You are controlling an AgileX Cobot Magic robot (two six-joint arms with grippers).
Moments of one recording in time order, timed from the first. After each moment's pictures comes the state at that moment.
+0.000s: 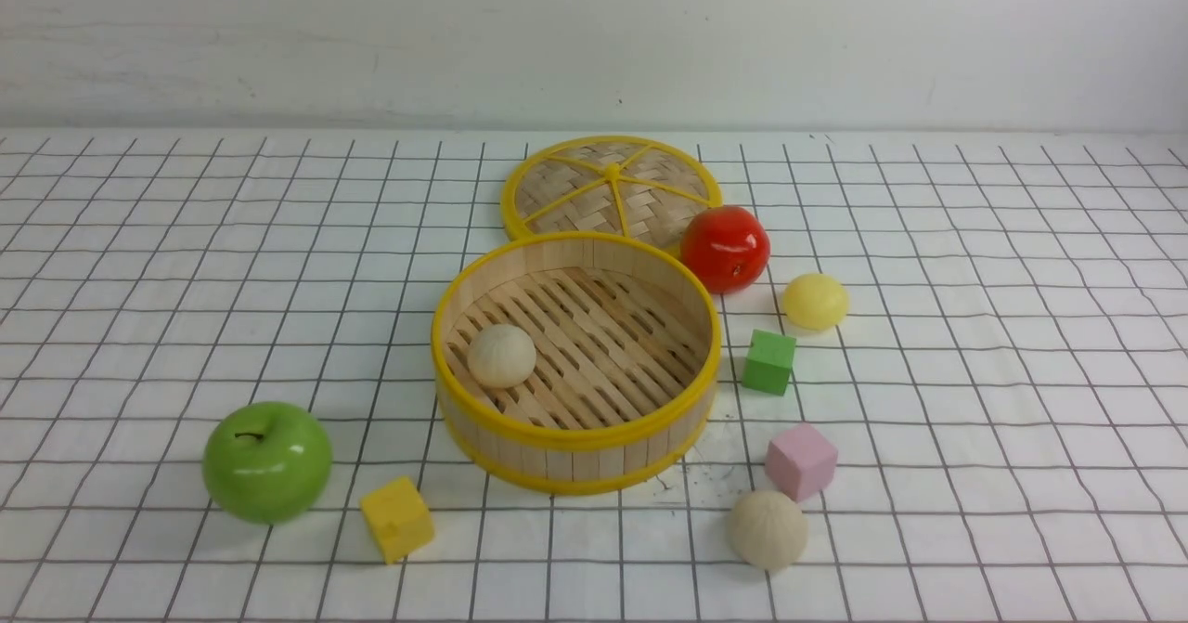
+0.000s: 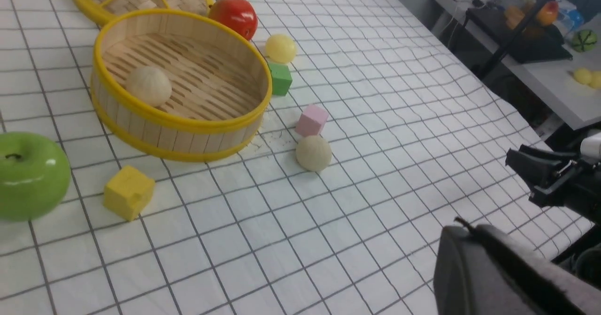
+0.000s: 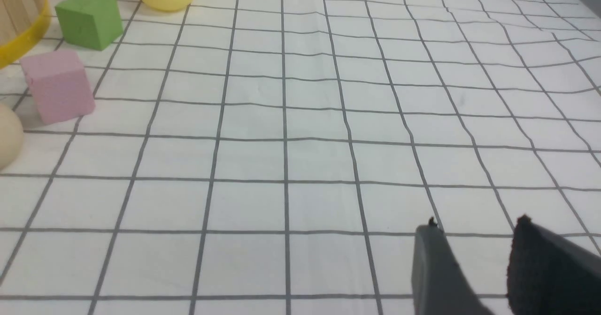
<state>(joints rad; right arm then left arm) -0.08 -0.01 0.01 -0.04 0.41 -0.05 -0.26 0.26 -0.89 -0.48 1.07 -0.02</state>
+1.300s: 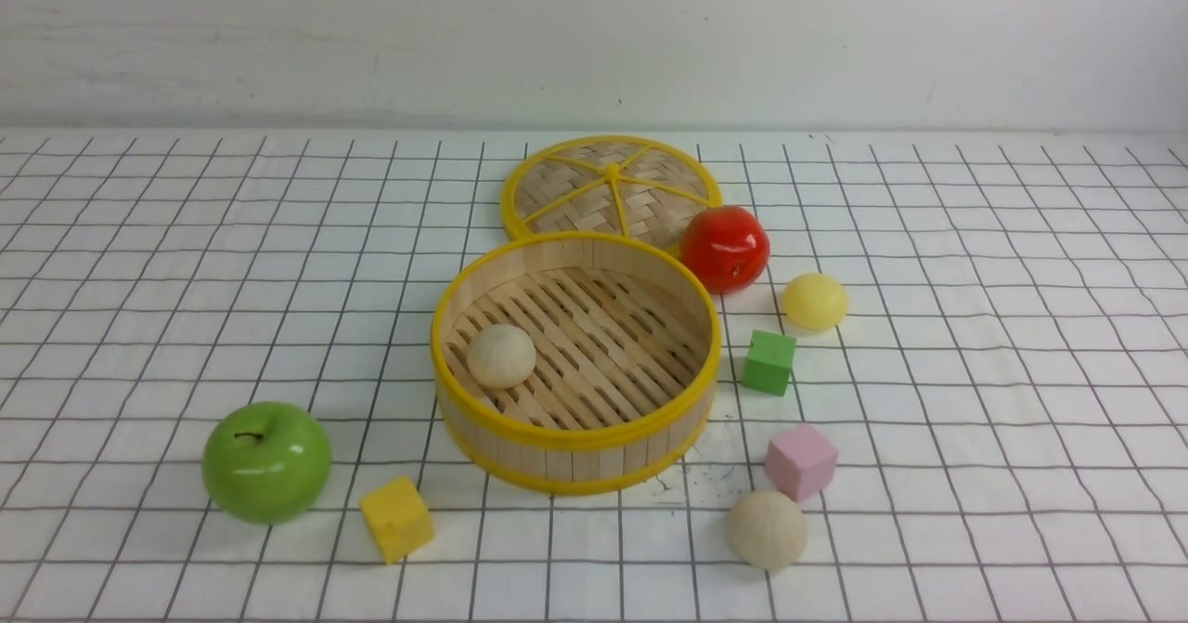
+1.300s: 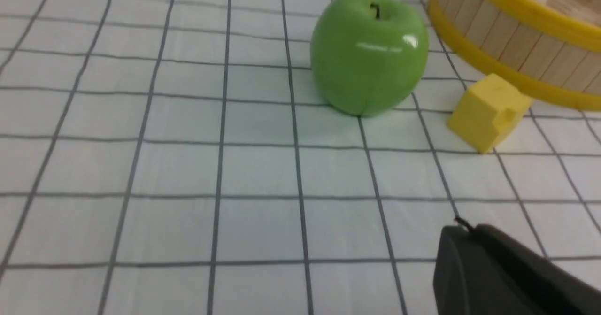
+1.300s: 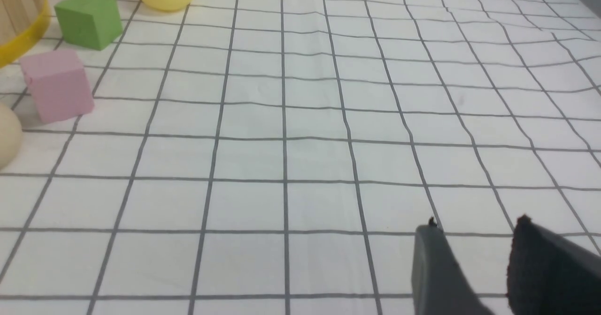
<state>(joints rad) -0.08 -0.01 0.01 -0.04 0.41 -0.05 -0.18 -0.01 0.02 0.03 0.40 -0.20</state>
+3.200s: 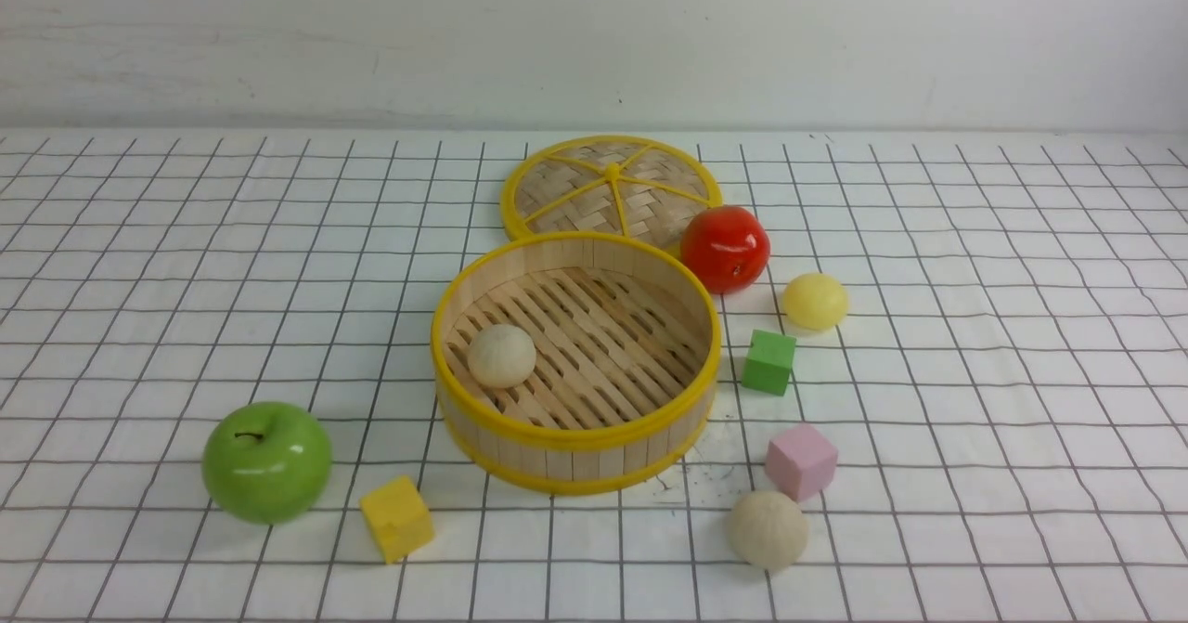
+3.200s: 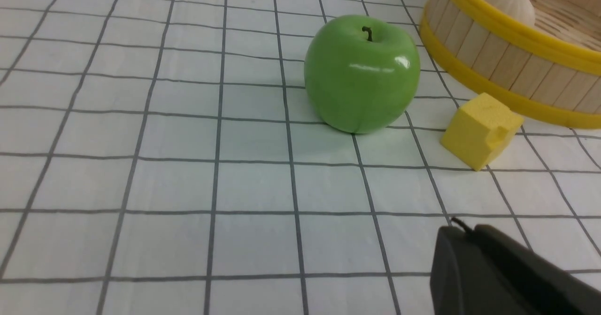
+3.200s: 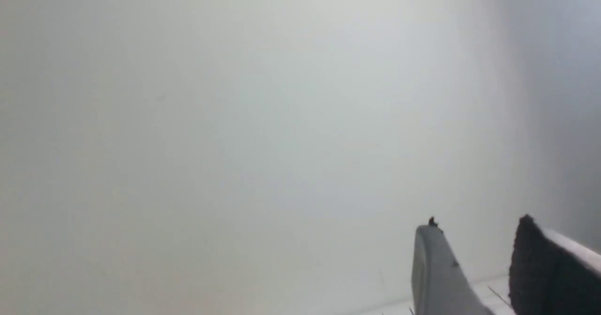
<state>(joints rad) -0.08 -0.01 0.03 0.12 -0.39 0.17 -0.18 -0.01 0.03 0.02 0.38 -0.20</state>
